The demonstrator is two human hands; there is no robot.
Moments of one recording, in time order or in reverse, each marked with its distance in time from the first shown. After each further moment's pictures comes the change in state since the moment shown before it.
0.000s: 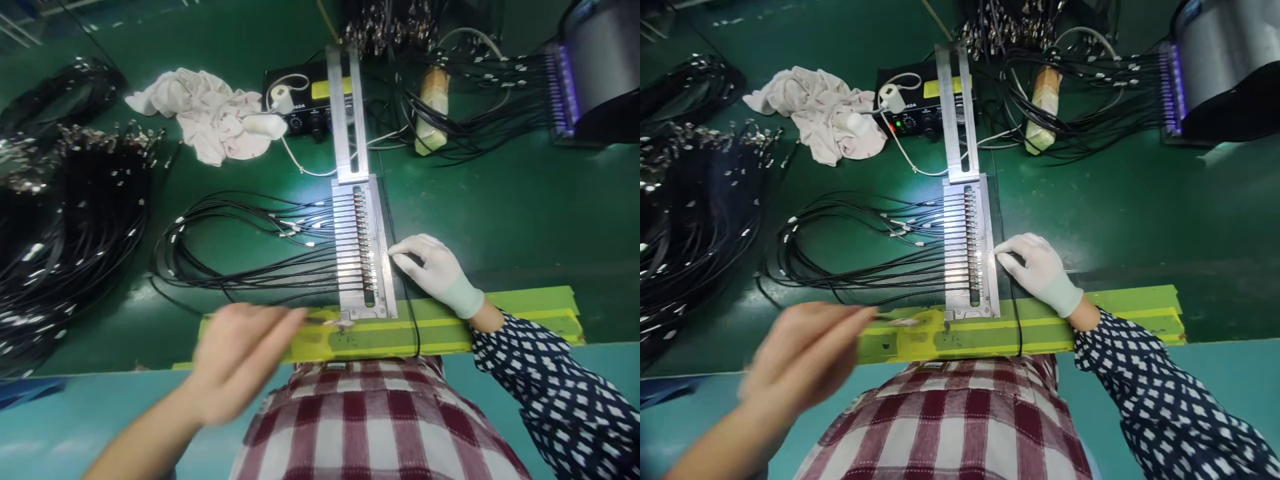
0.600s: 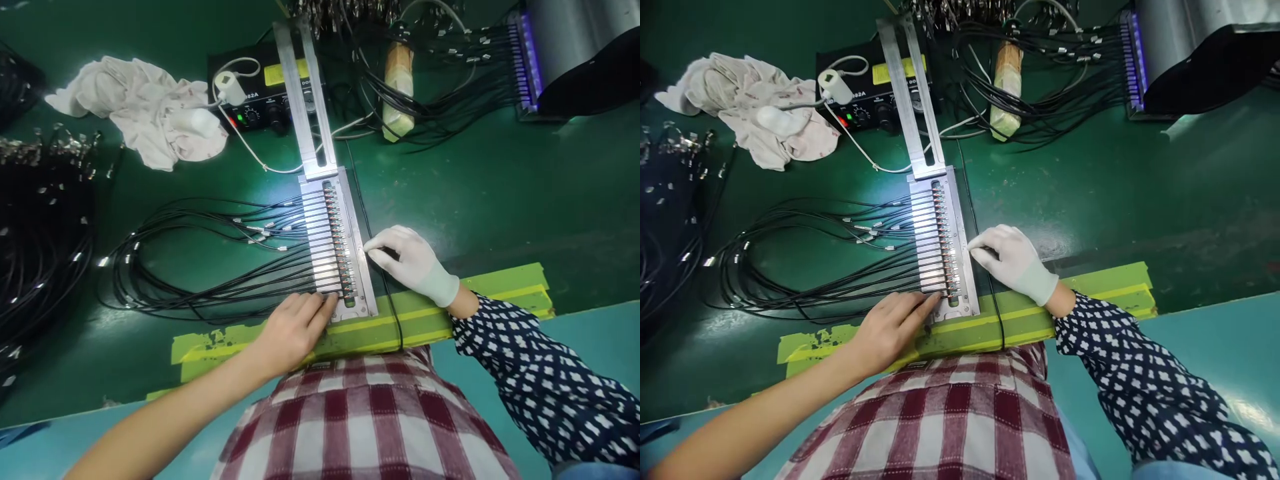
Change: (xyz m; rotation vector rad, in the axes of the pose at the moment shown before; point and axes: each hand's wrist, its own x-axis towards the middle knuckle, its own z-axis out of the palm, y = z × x) left_hand 0.026 0.011 0.091 0.134 -0.215 0.412; right_hand 0.001 0.002 0.001 0.039 -0.023 0.026
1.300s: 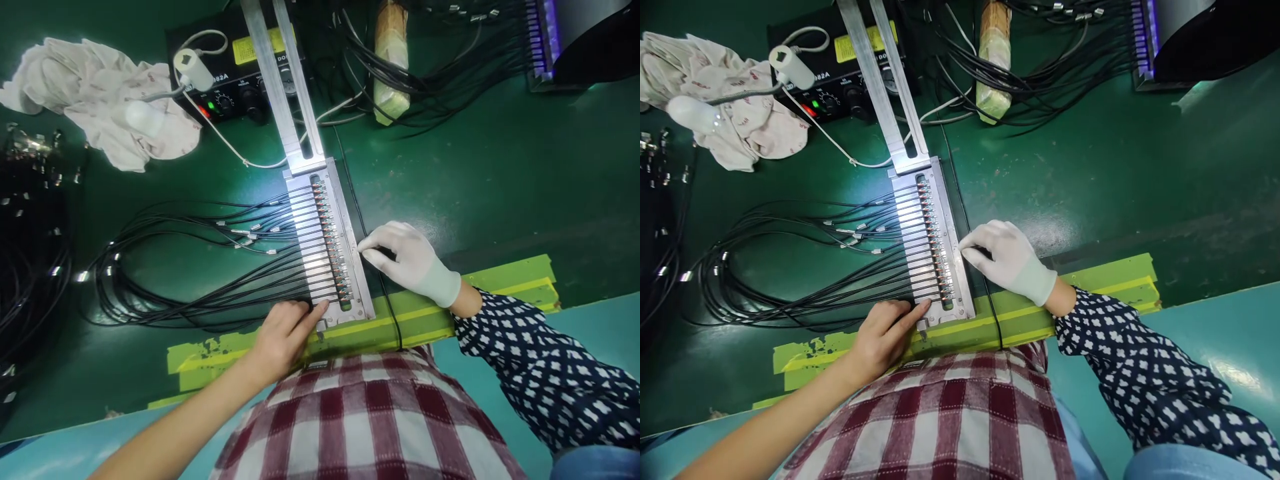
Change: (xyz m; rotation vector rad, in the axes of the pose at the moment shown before) left_hand -0.033 0.001 0.021 -0.246 0.011 -0.178; right_hand 0.002 -0.001 -0.001 0.001 -0.011 0.024
